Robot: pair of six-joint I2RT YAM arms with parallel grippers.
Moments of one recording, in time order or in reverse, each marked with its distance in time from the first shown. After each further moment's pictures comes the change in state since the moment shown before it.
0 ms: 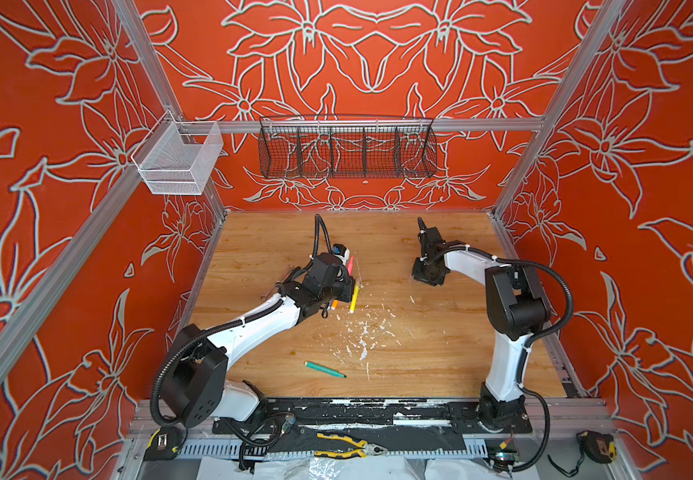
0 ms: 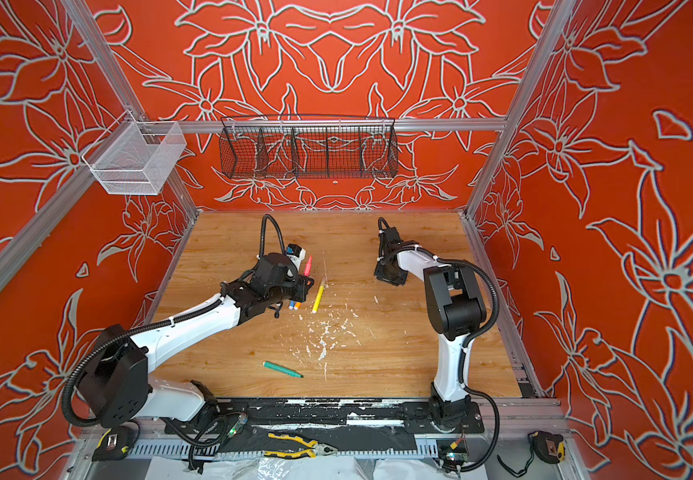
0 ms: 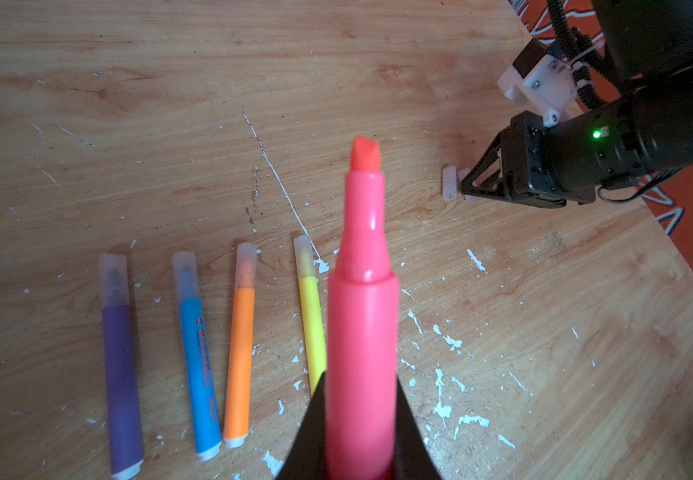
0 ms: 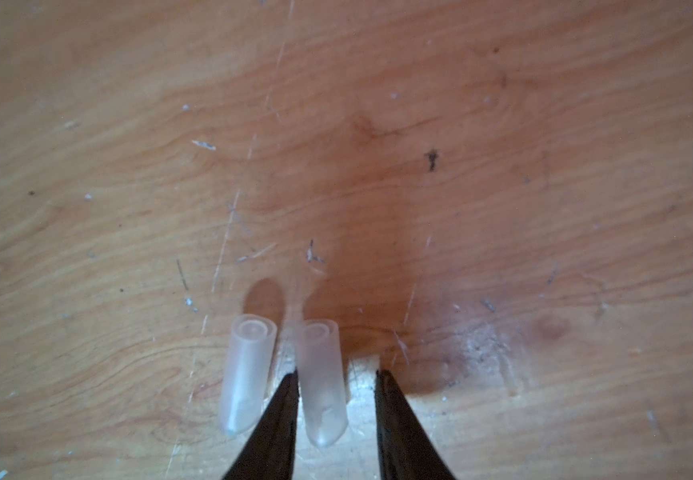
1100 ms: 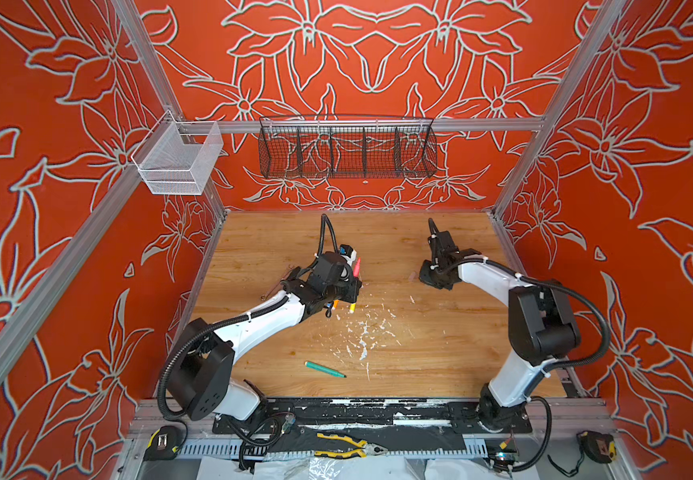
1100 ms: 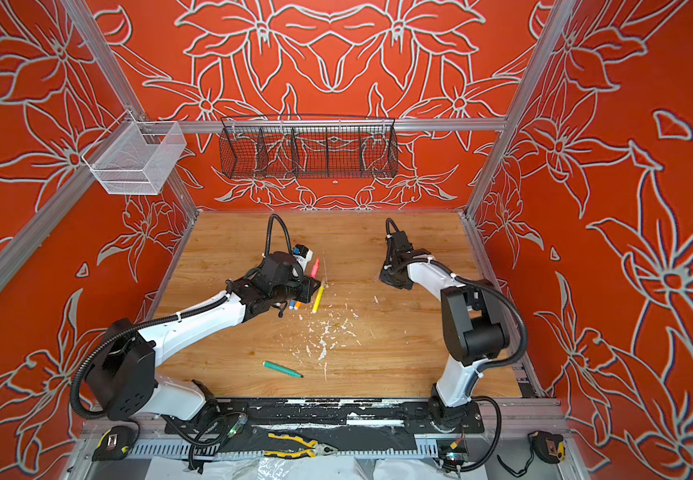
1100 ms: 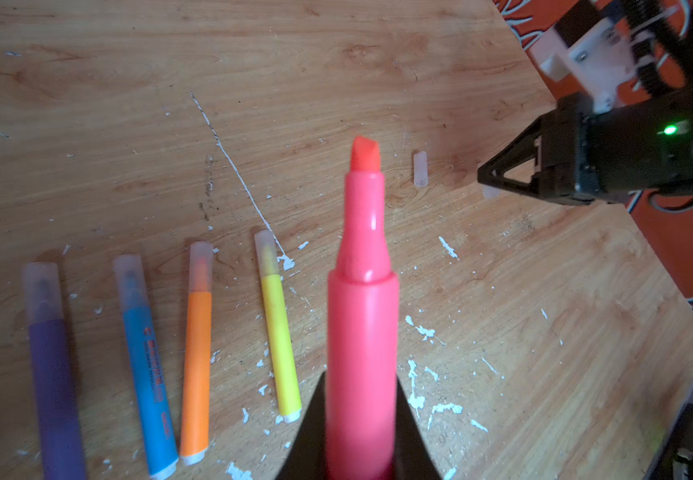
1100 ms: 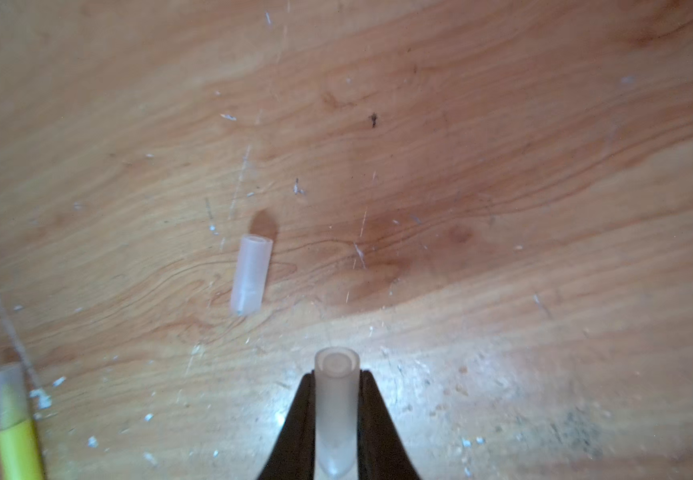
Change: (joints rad) left arm -0.017 0.046 0.032 0.001 0.094 0.001; right arm 0.000 -0.312 -0.225 0.073 0.013 0.024
